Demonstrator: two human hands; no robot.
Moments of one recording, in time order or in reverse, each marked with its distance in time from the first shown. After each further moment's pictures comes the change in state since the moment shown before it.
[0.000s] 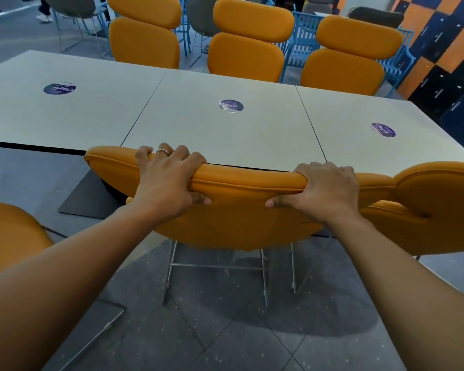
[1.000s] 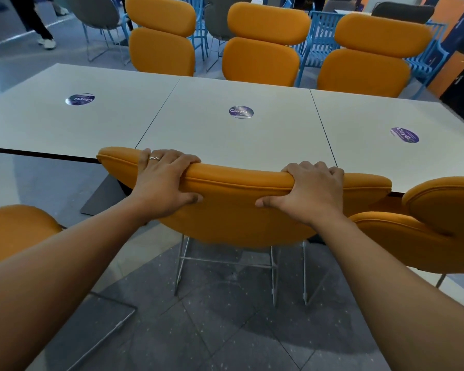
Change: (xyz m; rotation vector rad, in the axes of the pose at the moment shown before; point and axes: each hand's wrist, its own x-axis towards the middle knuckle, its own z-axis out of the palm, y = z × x) left_hand 0.028 -0.006 0.001 -0.124 -0.104 -0.100; right_hand 0.035 0.002 0.009 0.003 -0.072 0.026
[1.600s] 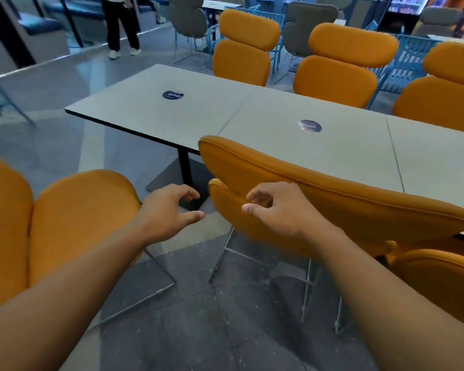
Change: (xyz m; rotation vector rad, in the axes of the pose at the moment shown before) left_hand -0.165 -0.060 -0.051 -0.291 0.009 -0.365; right_hand -0.041 -0.154 -0.022 0.622 -0.404 -0.433
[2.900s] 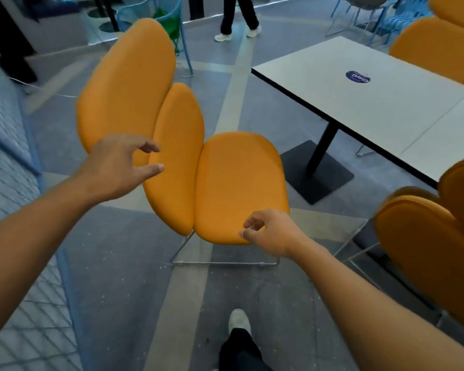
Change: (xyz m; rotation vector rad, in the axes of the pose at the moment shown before) left_hand -0.249 -0.333 -0.279 0.298 0.363 -0.455; right_hand 0.086 -0.309 0.341 0.041 -0.583 -0.139
